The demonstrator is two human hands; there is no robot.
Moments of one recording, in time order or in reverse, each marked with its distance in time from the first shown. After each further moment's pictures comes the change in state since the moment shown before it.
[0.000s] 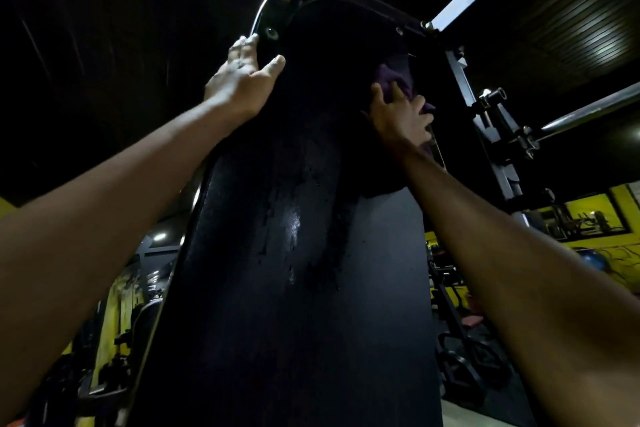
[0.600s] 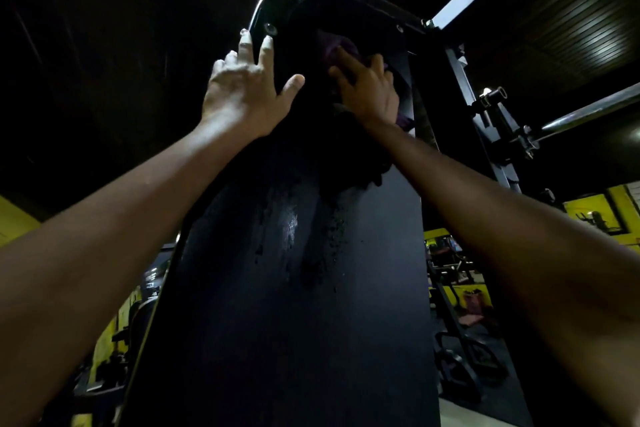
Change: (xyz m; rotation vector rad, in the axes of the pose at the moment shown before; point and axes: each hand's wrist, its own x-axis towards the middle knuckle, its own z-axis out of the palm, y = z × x) left_hand -0.019 0.007 0.013 0.530 0.112 0.215; right_hand 0.000 -0.029 0.009 -0.116 0.007 -0.514
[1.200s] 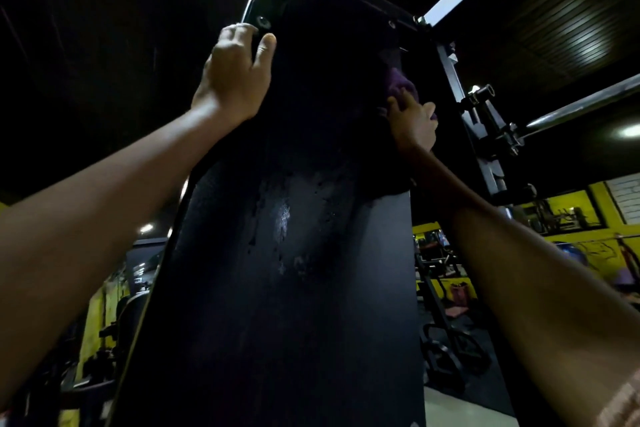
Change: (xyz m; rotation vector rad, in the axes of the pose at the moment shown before) left_hand 0.006 -0.006 -0.002 -0.563 0.175 -0.109; right_hand -0.014 0.077 -0.002 0.101 0.048 0.457
